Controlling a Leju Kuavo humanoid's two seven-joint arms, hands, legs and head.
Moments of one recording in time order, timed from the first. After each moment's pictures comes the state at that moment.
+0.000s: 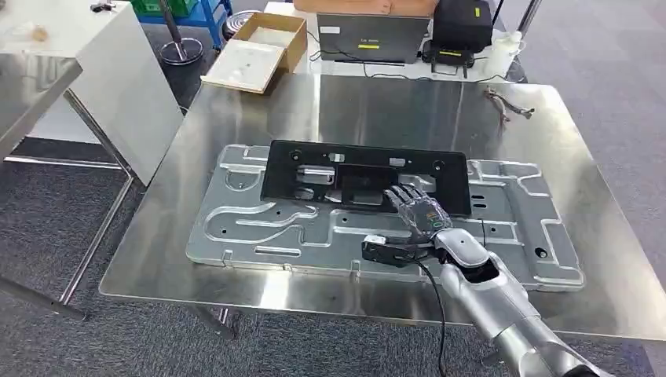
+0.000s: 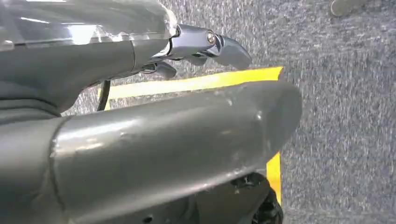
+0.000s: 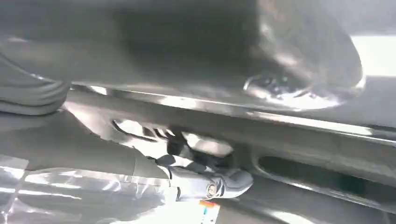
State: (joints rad) left arm -0.08 -0.11 1.00 -0.22 -1.12 -0.12 -0.39; right arm -0.57 -0.16 0.51 -1.06 1.08 -0.01 0.01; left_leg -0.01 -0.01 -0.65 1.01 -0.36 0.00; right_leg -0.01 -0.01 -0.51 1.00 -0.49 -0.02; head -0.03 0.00
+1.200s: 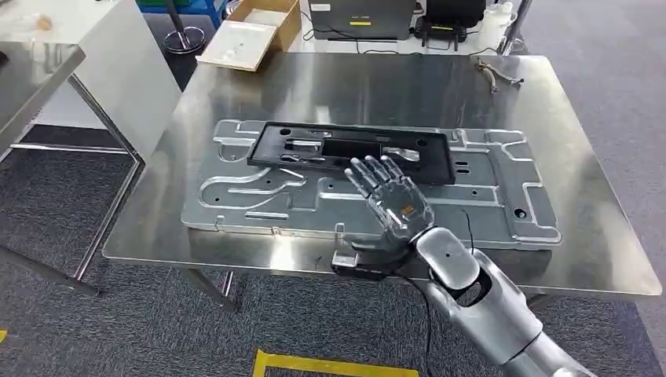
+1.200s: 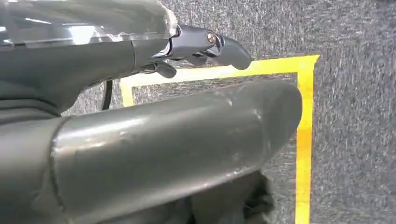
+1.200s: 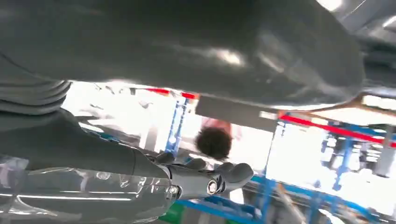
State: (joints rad) left arm -0.08 -0.11 1.04 -0.22 -1.14 -0.10 -0.40; right arm -0.49 -0.20 0.65 -1.54 1.35 -0.09 0.07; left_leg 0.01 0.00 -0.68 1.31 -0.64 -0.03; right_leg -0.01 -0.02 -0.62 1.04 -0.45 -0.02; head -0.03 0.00
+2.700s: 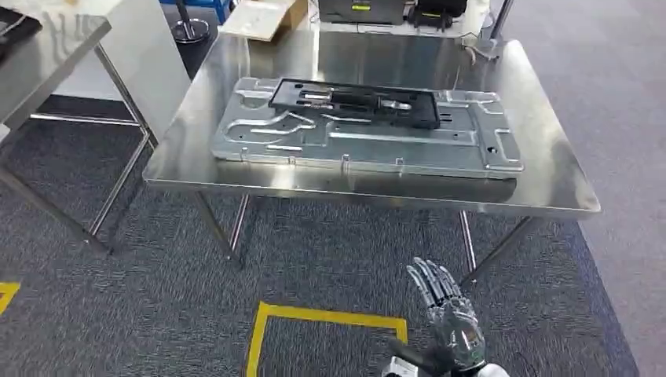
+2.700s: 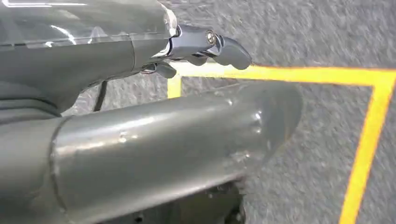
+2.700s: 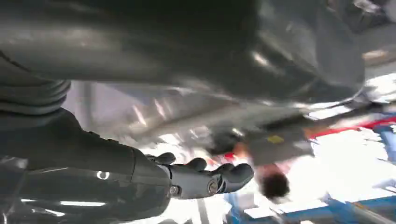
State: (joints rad) left arm -0.07 -0.13 1.15 -0.23 -1.10 -0.10 -0.43; right arm 0.21 -0.19 0.29 -1.60 0.95 -0.60 -0.18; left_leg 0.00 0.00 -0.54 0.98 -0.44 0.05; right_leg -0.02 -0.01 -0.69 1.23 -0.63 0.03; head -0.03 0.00
